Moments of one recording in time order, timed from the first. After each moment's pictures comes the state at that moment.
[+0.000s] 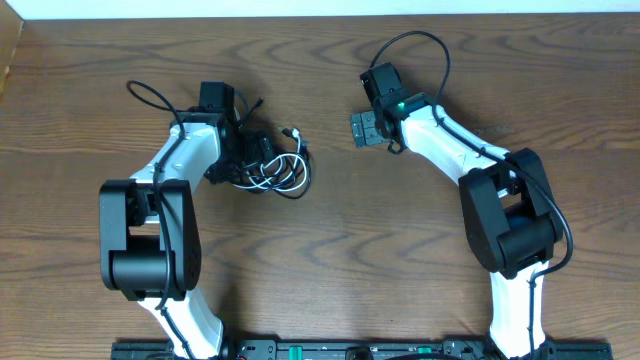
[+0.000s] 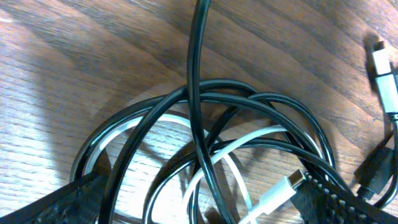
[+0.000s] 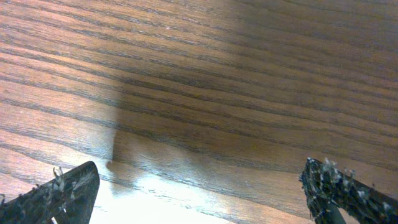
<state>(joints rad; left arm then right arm) -0.02 1.93 1.22 -0.65 0.14 -0.40 0.45 2.16 1.54 -0.52 0.15 0.25</state>
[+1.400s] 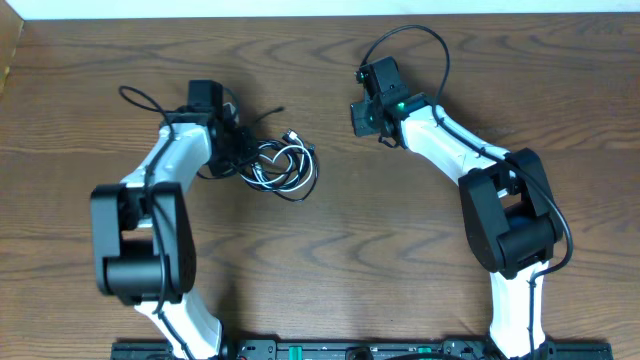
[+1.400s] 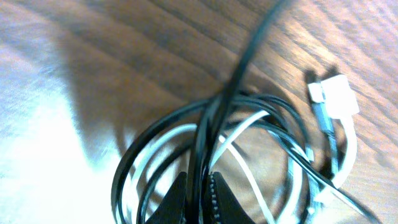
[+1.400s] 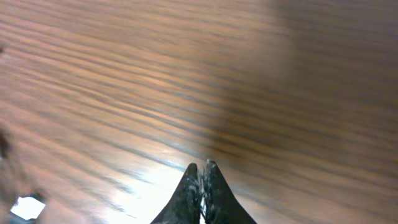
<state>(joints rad) 0.02 1.88 1.22 -0.64 0.29 -0.40 0.45 2.16 1.54 -0.34 -0.04 0.24</state>
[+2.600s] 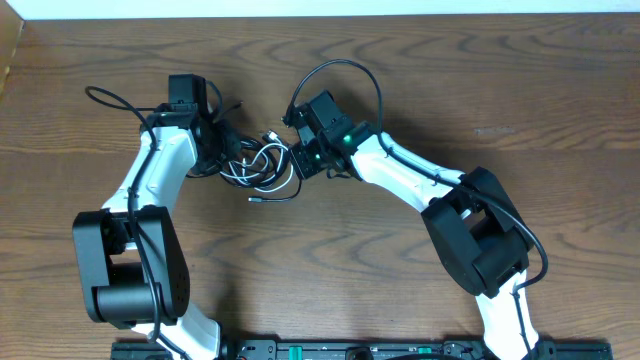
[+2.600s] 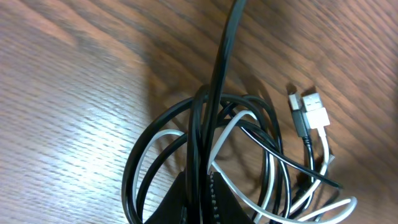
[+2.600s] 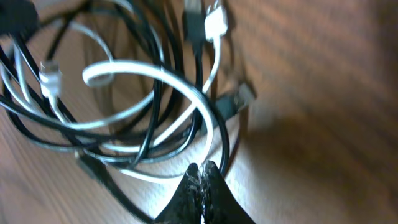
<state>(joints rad) 0.05 1.80 1.22 -0.67 0.10 -0.47 0.69 2.16 1.54 -0.34 -0.28 0.23</state>
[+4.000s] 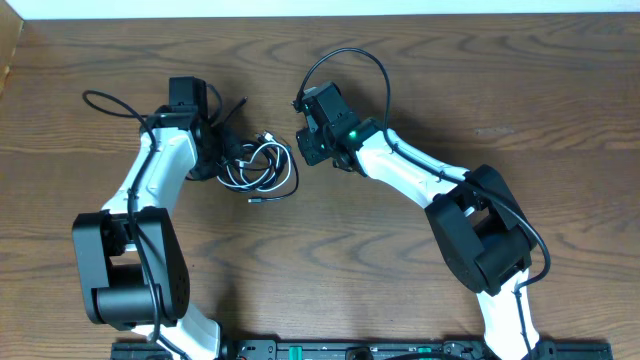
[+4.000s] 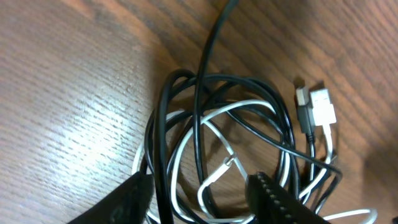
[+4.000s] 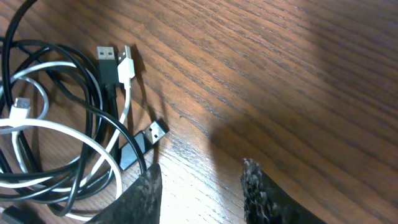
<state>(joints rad) 0.05 1.79 1.20 -0.70 0.09 -0.54 0.67 2.16 1.54 -0.31 -0.09 0.22</state>
